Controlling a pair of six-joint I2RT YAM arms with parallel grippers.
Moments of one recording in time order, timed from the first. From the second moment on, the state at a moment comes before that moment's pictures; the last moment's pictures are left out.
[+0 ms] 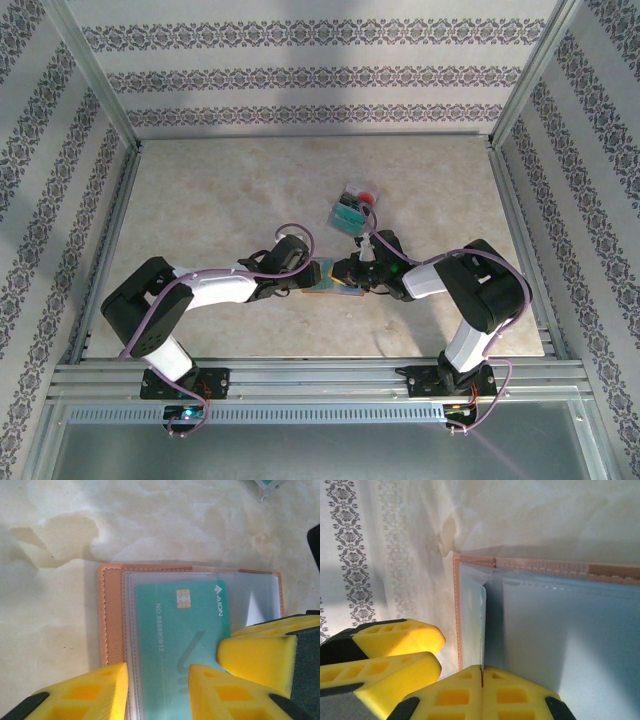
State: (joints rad) left arm -0.76 1.62 0.76 0.00 0.01 -0.81; right arm 0.50 1.72 0.51 0.53 -0.65 1.02
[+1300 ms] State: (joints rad) left arm -0.74 1.68 0.77 -0.03 0.01 -0.79; right arm 0.49 1.65 0.50 0.45 -0.64 1.02
